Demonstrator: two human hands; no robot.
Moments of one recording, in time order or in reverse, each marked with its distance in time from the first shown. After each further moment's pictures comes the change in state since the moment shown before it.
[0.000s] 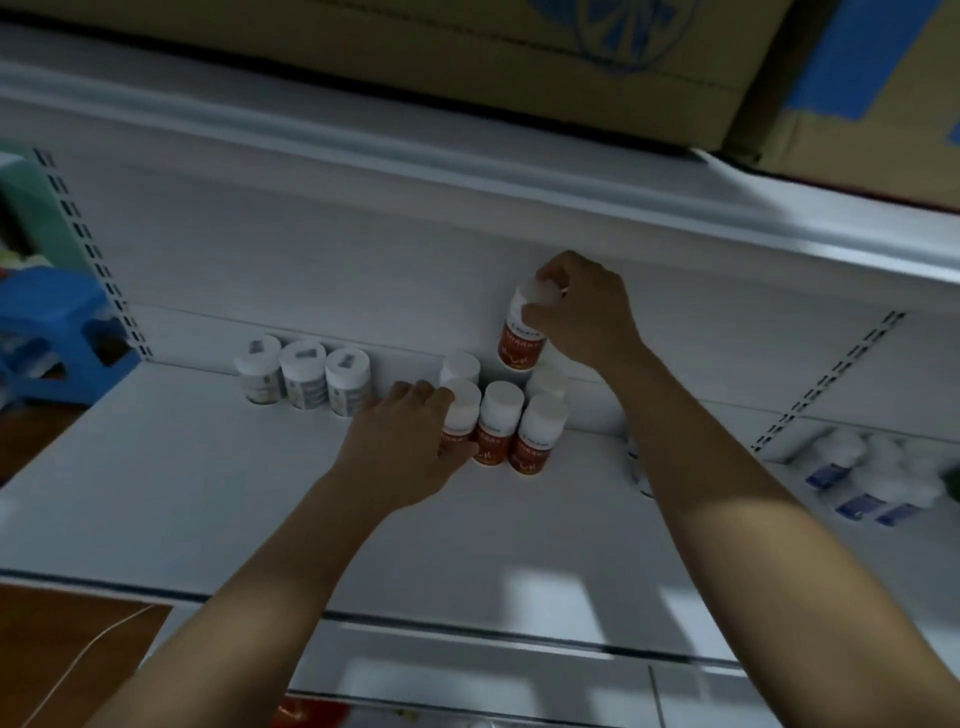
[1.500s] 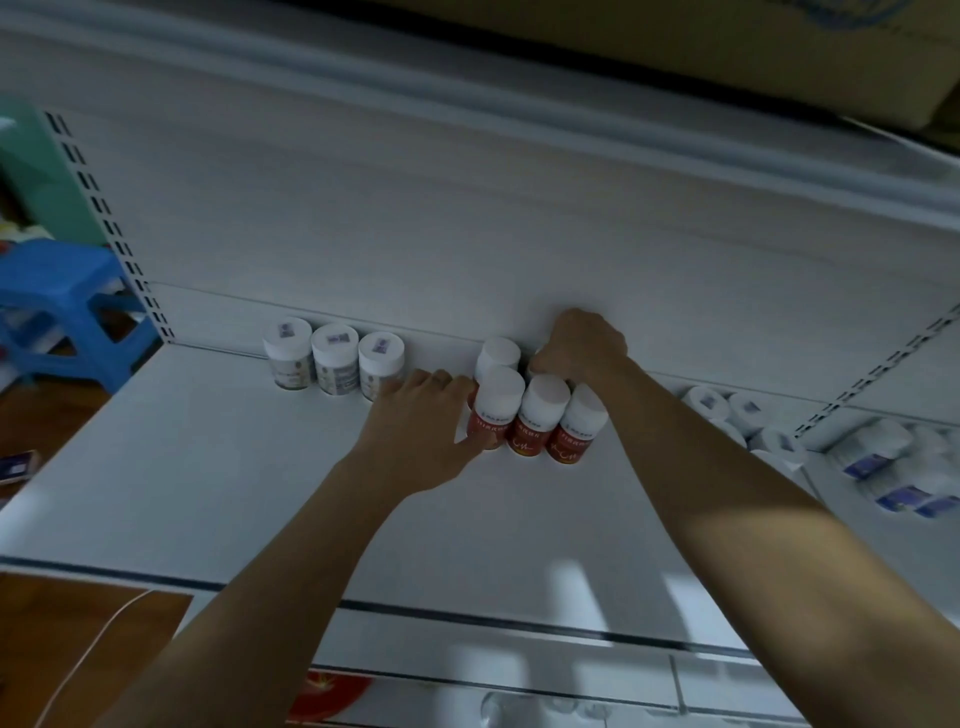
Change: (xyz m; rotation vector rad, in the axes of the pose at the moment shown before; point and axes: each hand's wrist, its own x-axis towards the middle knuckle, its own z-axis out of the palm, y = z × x) left_hand 0.006 -0.040 0.010 -0.005 -0.088 0.001; right_hand 0.021 0.014 0.078 -0.527 -0.365 0.315
